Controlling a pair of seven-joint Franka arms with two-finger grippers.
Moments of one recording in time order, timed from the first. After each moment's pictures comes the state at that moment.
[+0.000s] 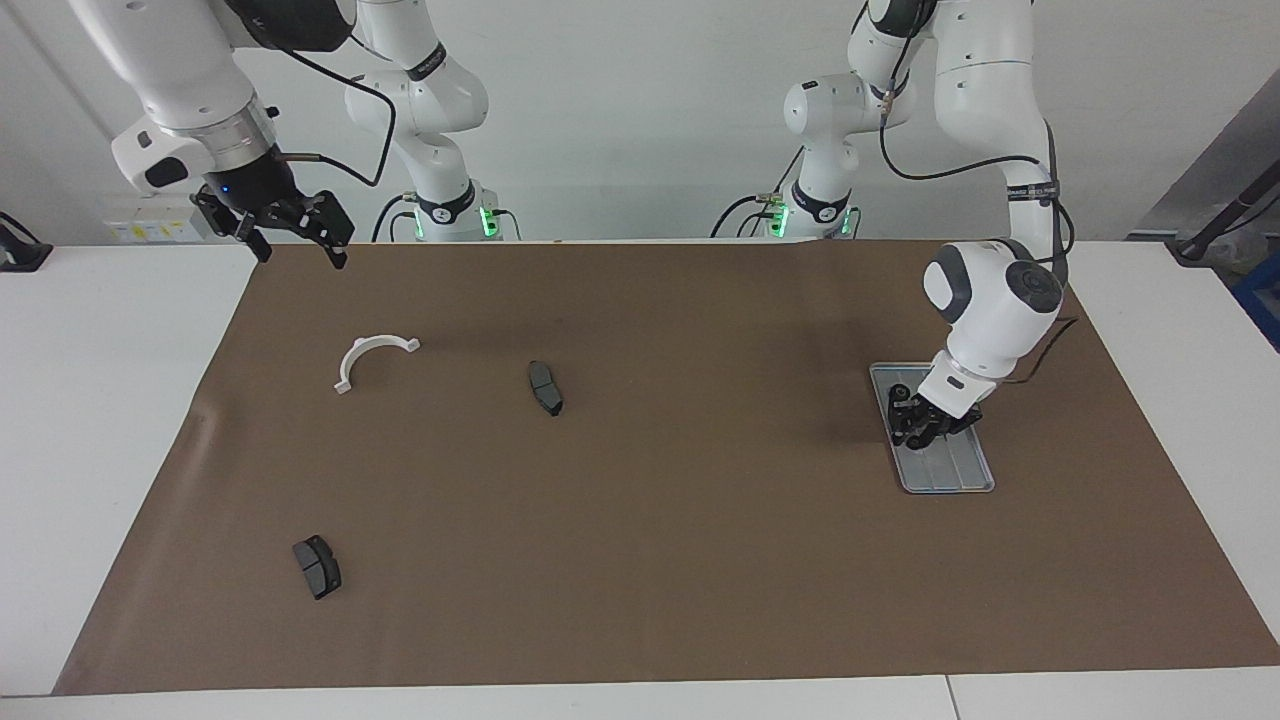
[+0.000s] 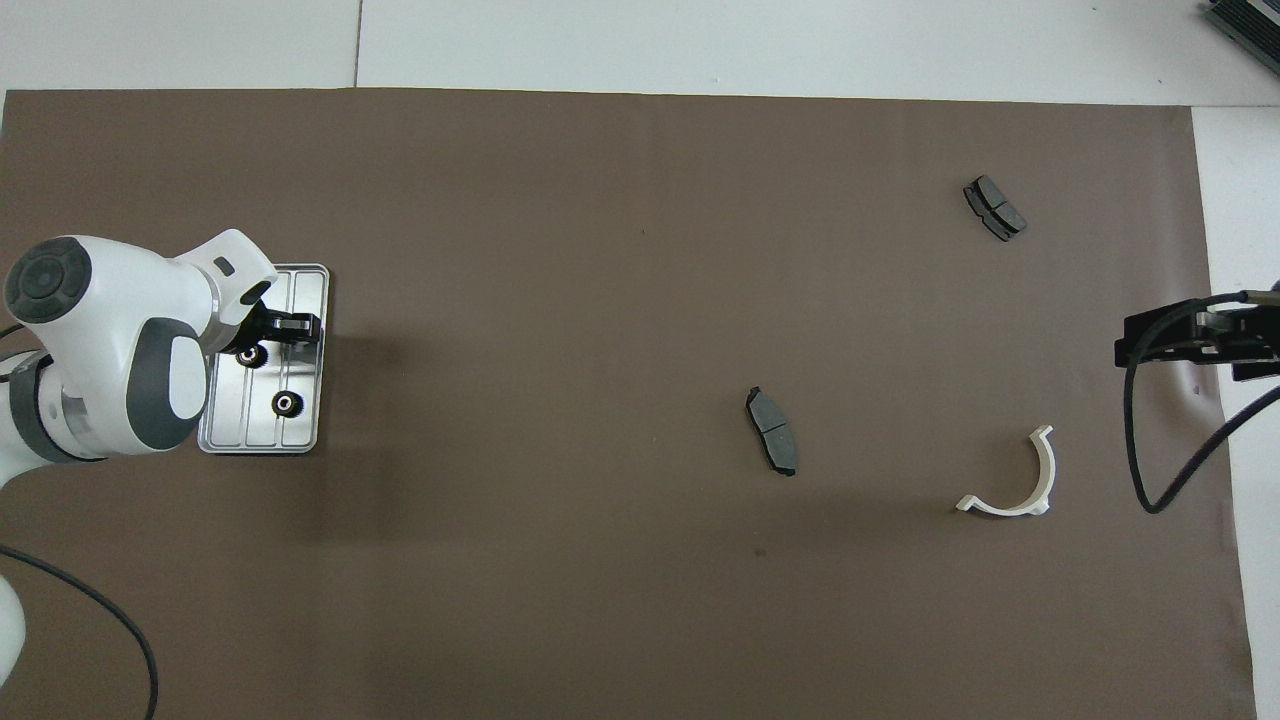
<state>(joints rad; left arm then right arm) 0.10 0.29 -0.13 -2.06 -0.06 2.43 0.12 0.02 -0.07 -0.05 -1.65 -0.01 1.55 0.12</state>
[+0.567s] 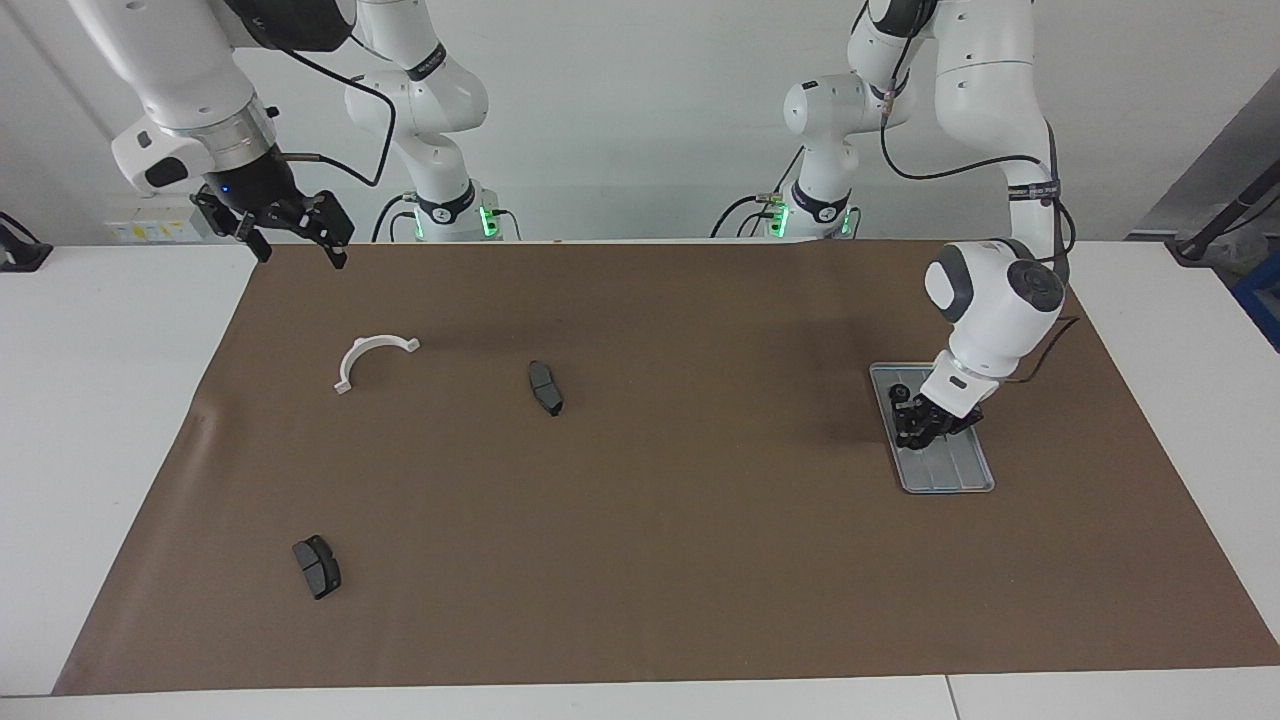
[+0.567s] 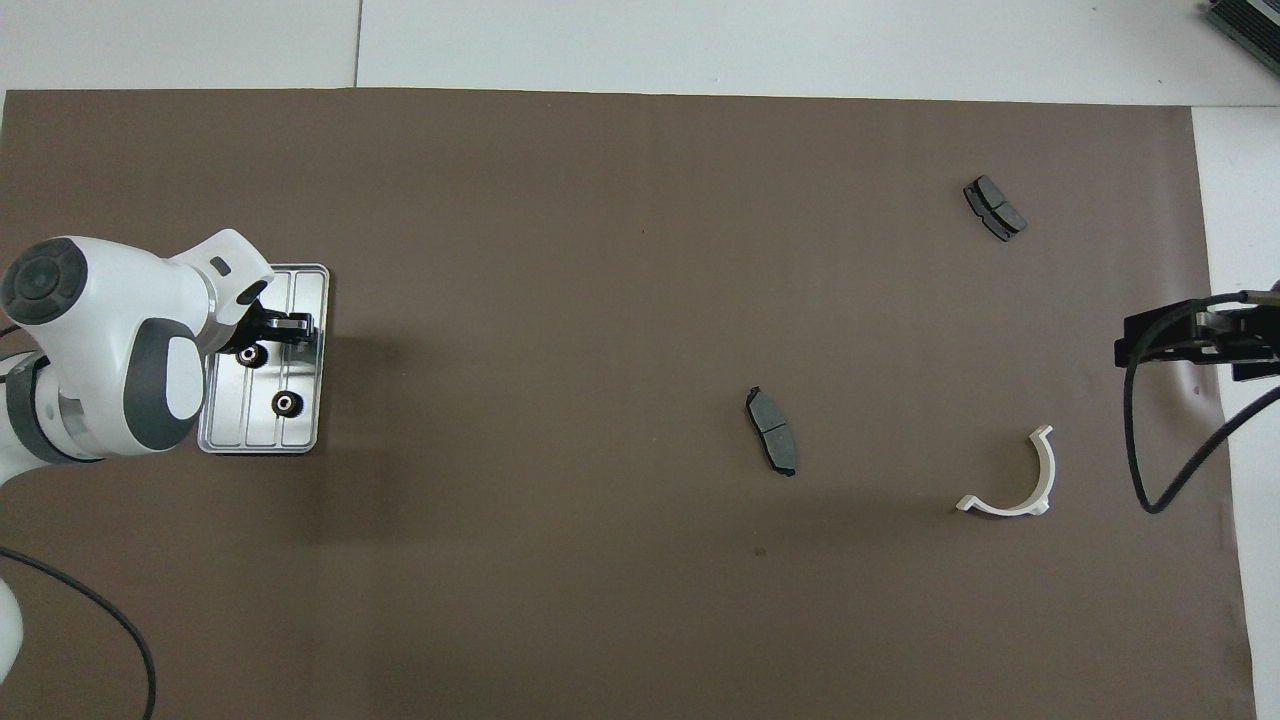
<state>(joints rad) 0.10 0.29 -0.13 -2.06 -0.06 2.44 0.12 0.02 -0.07 -0.05 -1.65 -0.01 1.55 0.12</state>
